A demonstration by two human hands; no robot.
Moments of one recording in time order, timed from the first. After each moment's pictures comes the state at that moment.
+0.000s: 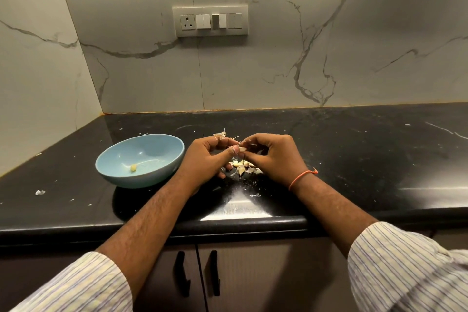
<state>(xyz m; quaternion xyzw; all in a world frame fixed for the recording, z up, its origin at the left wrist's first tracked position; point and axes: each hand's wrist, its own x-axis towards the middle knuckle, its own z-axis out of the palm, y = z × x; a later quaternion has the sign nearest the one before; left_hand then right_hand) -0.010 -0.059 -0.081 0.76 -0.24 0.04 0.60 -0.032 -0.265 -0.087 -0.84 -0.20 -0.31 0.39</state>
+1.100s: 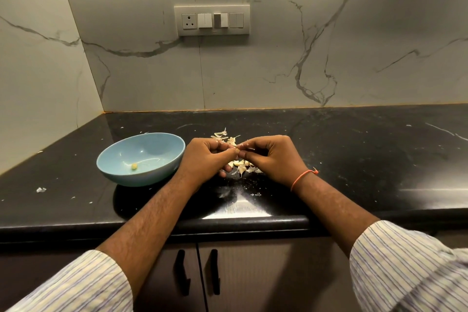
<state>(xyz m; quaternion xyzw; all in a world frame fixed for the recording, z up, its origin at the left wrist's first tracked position) -0.012 -0.059 -0.082 0.78 -0.21 0.07 0.59 -0.030 -0.264 -0.090 -0.83 -0.22 -0.28 0.43</state>
